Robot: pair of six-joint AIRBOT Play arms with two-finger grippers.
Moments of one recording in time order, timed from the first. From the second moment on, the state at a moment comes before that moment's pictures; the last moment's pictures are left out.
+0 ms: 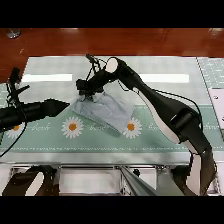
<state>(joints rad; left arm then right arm) 0.08 -0.65 0.62 0.62 -1.08 -1.19 0.65 -2.10 2.06 -0.78 1.10 1.68</state>
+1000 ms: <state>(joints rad) 0.13 -0.76 0.59 0.67 -1.05 -1.14 0.31 -1.02 0.81 -1.20 0.91 1.94</state>
